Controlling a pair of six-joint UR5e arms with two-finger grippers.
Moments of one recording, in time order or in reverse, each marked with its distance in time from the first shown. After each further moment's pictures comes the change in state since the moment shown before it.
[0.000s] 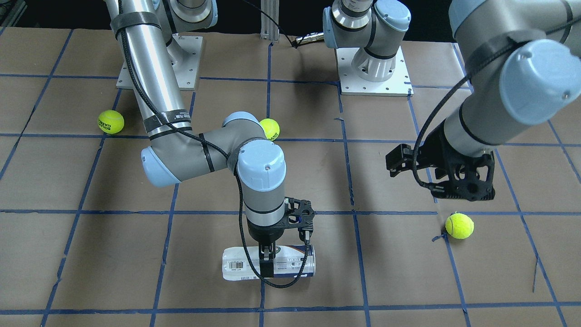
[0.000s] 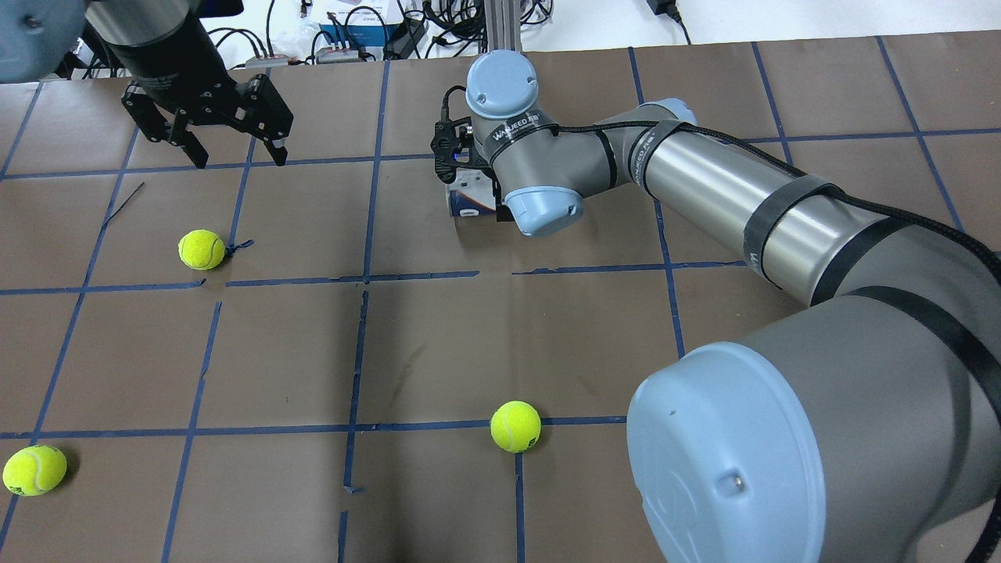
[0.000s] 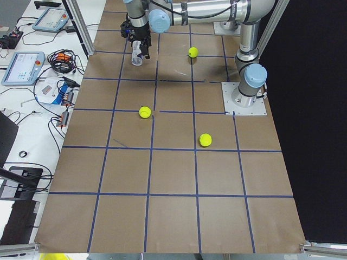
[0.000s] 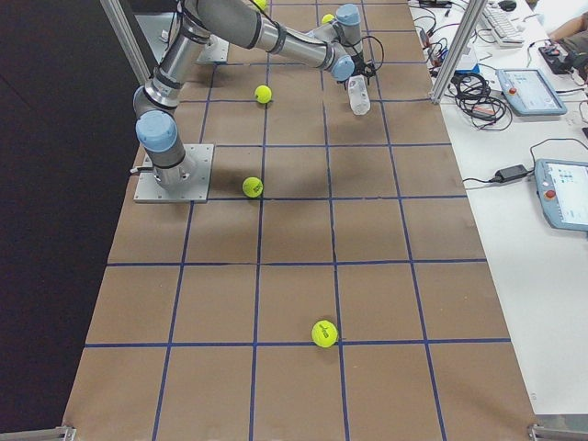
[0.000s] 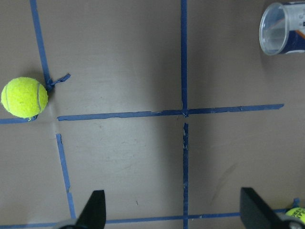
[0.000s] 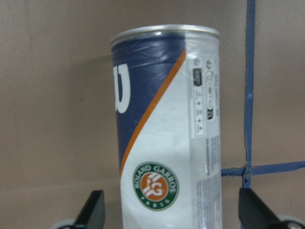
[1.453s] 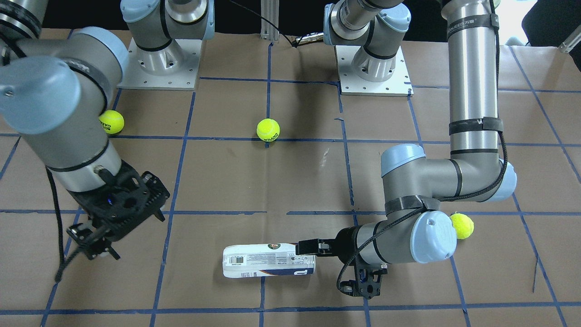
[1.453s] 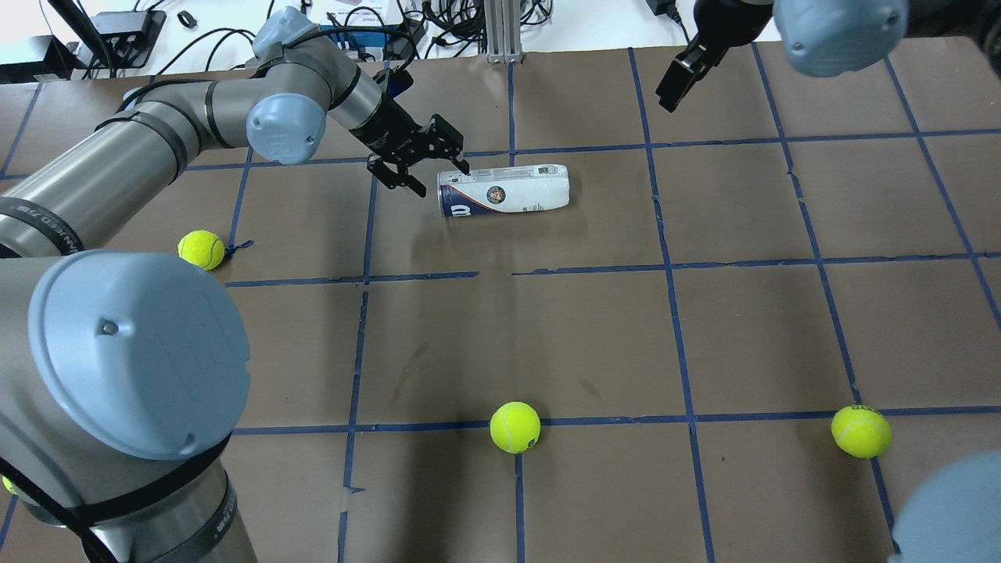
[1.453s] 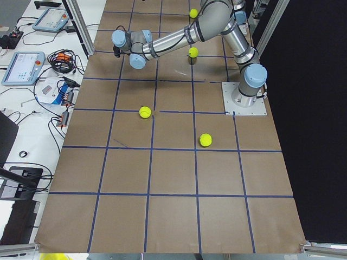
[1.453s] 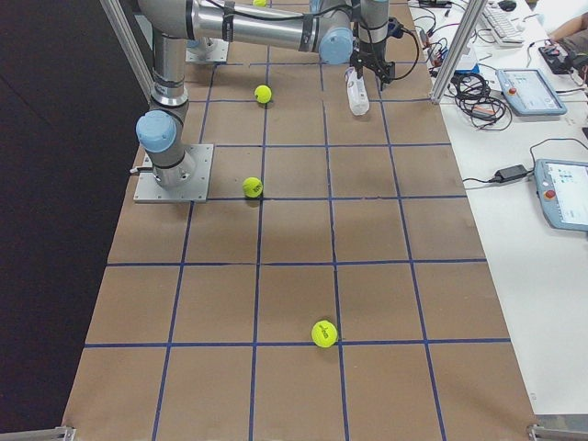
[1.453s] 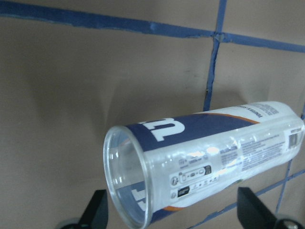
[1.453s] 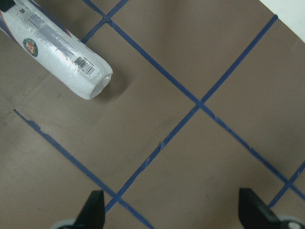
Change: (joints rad) left arm -0.093 -0.373 -0.007 0.398 -0.563 -0.119; right arm -0.387 -0.408 -0.023 0.552 0.135 0.505
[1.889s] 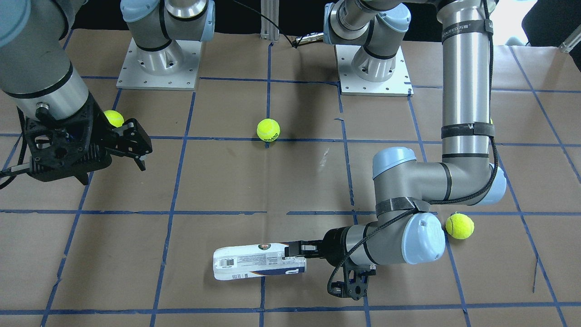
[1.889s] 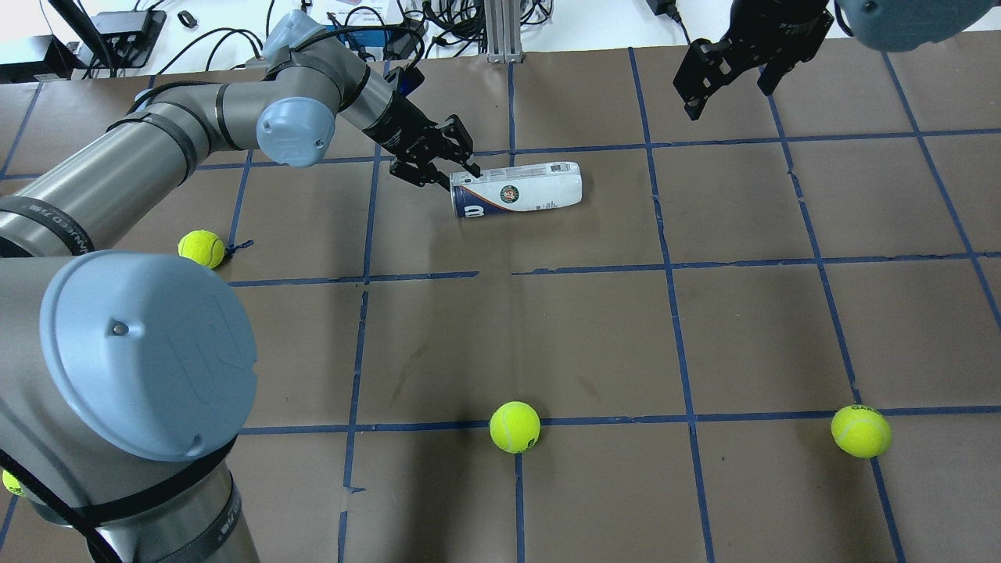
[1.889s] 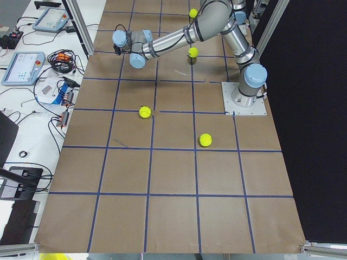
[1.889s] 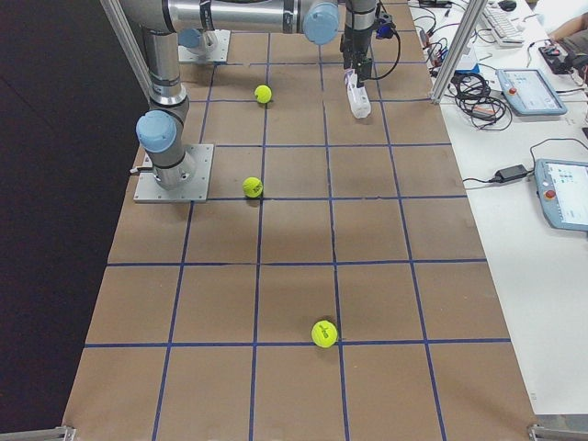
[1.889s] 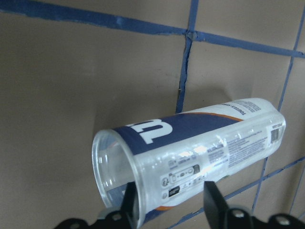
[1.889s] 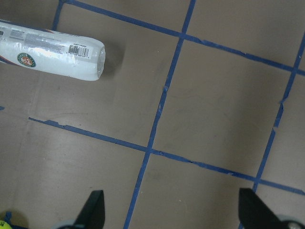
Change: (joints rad) left arm -0.013 -0.003 -0.001 0.009 -0.053 -0.040; right arm 0.020 -0.068 -0.009 0.173 -0.089 0.433
